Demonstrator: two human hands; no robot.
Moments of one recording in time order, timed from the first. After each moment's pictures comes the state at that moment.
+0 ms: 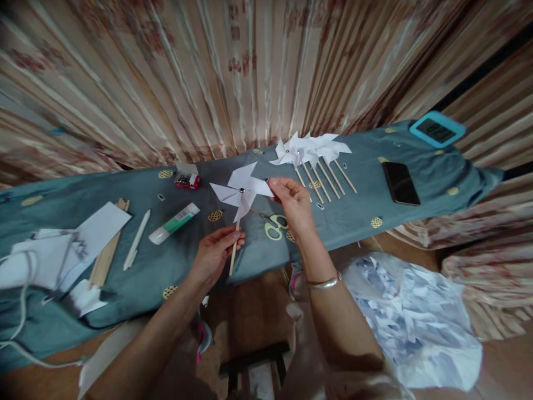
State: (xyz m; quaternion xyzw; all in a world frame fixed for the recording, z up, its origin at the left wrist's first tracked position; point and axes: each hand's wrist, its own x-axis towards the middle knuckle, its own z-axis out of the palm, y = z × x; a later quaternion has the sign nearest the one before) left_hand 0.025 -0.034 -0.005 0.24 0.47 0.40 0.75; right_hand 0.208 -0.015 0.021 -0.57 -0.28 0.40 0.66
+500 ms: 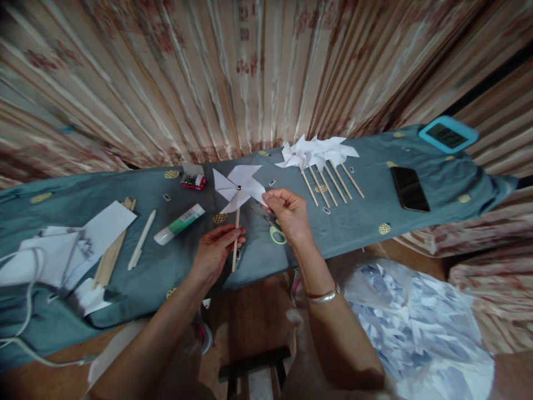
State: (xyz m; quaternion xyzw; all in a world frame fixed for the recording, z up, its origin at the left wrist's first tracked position) left_hand 0.020 -0.026 -0.010 0.25 0.47 0.43 0.73; right_hand 0.189 -0.017 0.020 -0.59 -0.30 0.43 0.61
